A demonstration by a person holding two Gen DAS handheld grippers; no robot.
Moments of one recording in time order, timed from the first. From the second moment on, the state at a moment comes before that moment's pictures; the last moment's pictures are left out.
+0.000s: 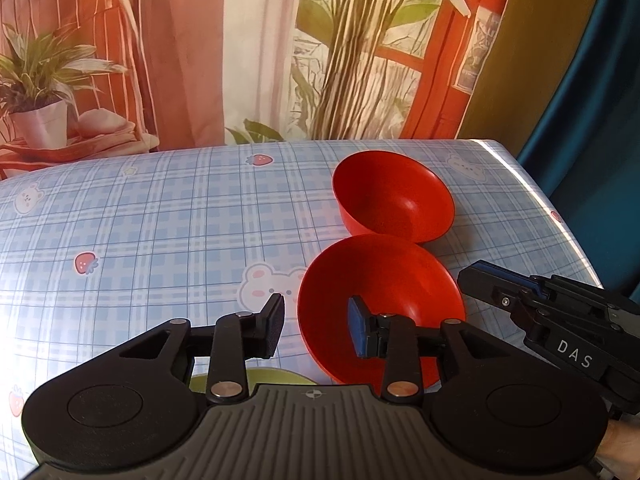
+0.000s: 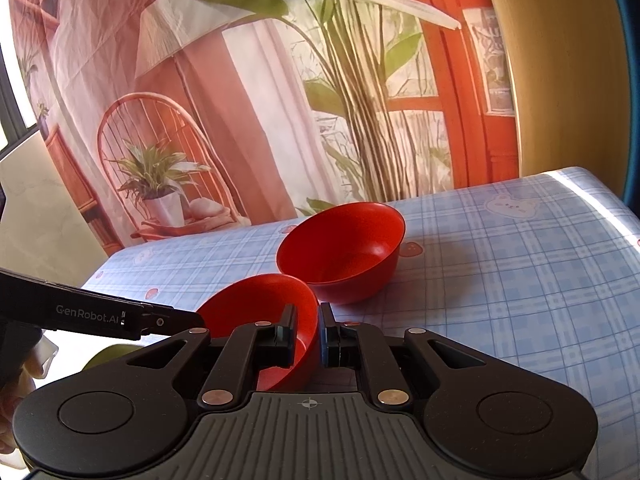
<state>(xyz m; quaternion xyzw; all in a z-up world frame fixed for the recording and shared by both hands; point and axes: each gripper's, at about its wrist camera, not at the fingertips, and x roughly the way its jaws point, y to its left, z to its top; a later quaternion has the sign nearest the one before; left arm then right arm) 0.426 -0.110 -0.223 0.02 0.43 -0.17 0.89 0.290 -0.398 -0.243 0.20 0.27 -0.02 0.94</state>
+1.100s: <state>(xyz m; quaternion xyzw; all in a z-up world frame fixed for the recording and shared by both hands) 0.527 -0.148 -0.255 -0.03 0.45 -0.20 0.87 0.338 -0.447 -0.273 0.25 0.25 -0.09 0.93</state>
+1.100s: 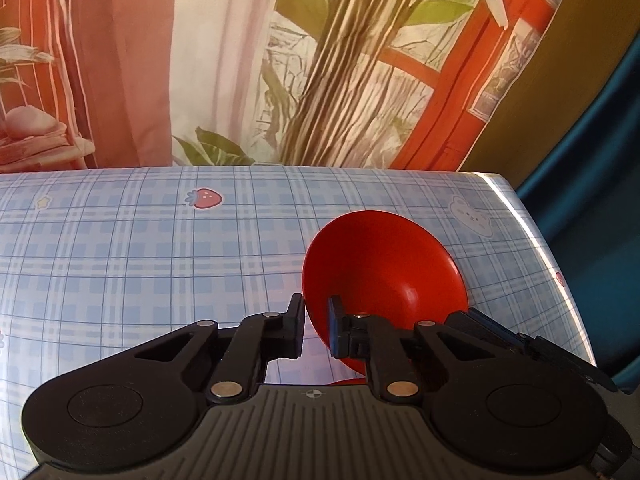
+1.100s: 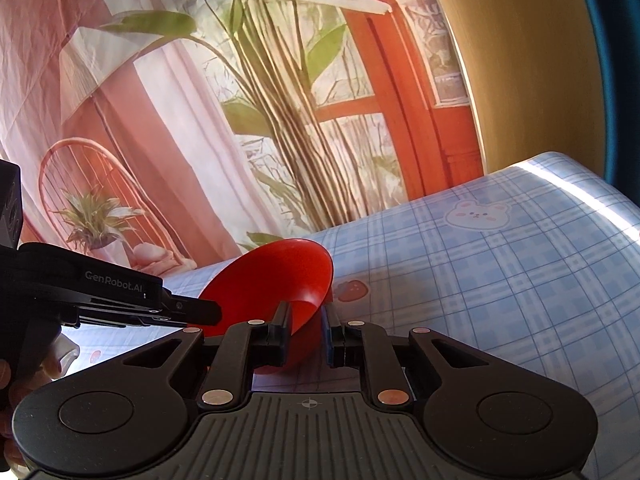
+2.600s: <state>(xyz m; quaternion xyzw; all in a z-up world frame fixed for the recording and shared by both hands) 0.416 -0.101 -0.223 0.00 0.45 -0.21 0.87 0.278 -0.375 -0.236 0.22 0.26 -0.08 0.94</state>
